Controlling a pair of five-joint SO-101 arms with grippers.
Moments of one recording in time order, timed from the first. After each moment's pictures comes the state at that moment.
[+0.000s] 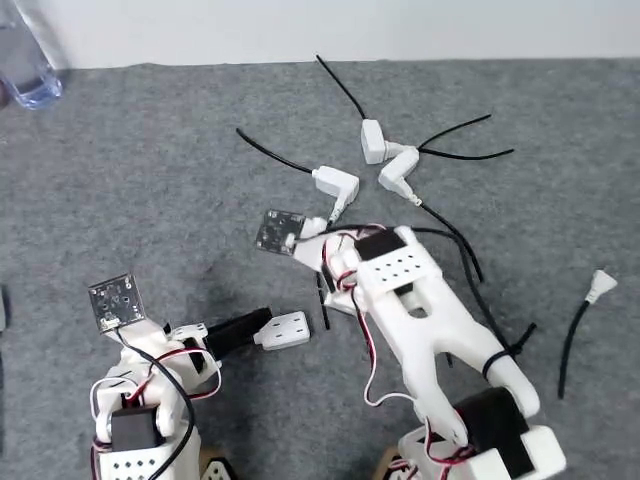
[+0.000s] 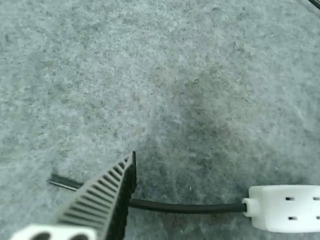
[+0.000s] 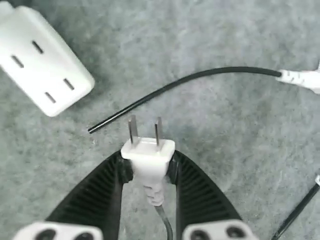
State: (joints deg) left arm -10.2 -103.6 97.1 70.1 19.9; right arm -26.4 -8.3 31.6 60.2 46.5
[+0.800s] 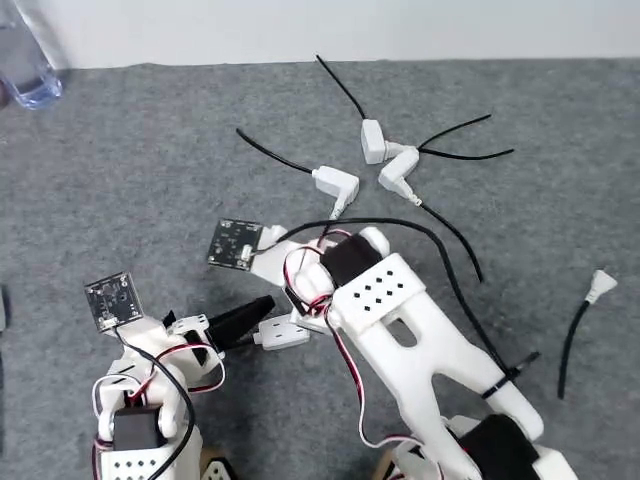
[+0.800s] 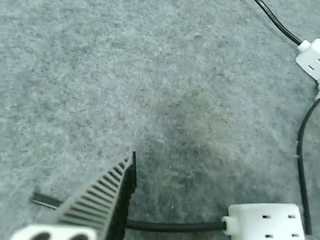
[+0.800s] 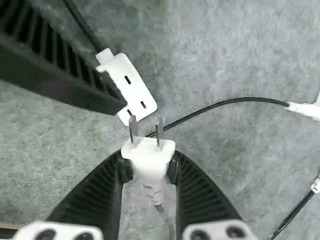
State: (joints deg) left arm -8.2 -103.6 97.1 65.1 23.8; right arm -39.0 -16.4 21.6 77.2 38.2
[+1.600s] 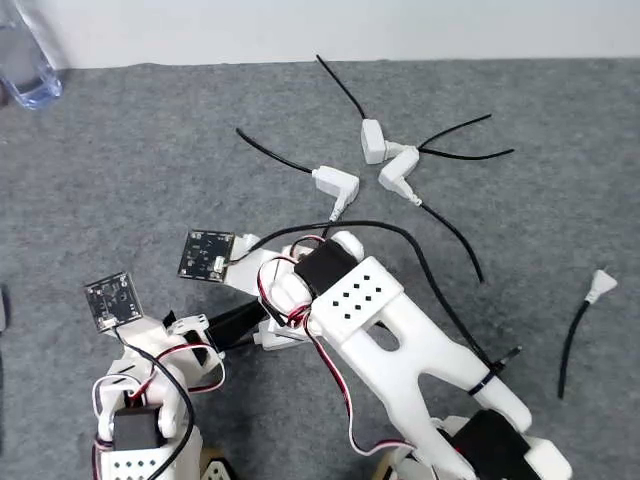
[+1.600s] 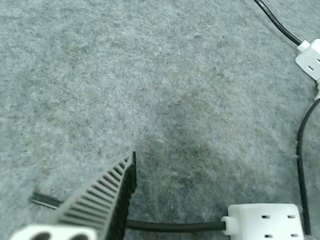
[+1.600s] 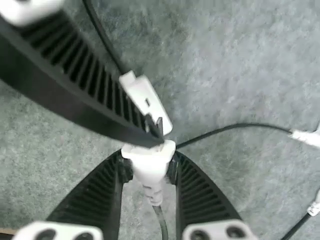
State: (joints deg) left arm -8.1 -103.6 97.1 65.1 24.3; right arm -44.6 -14.2 18.0 77.6 35.6
